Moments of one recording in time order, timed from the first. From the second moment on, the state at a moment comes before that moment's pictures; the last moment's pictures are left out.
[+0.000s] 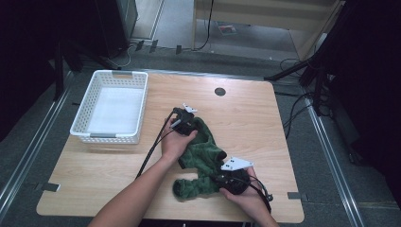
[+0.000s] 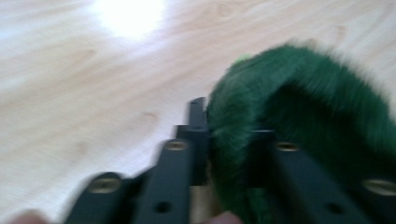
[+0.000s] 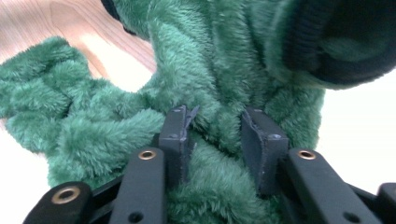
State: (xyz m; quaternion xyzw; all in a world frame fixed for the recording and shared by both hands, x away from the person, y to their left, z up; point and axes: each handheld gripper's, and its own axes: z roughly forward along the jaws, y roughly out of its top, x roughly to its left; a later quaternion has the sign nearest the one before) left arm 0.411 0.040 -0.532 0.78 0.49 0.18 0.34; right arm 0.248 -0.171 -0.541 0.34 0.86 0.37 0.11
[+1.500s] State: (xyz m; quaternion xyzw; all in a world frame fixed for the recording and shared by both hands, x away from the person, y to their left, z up) left arm 0.470 0.038 -0.527 0.75 0.52 0.09 0.40; right arm 0.341 -0.203 -0.537 0.49 0.78 0.37 0.11
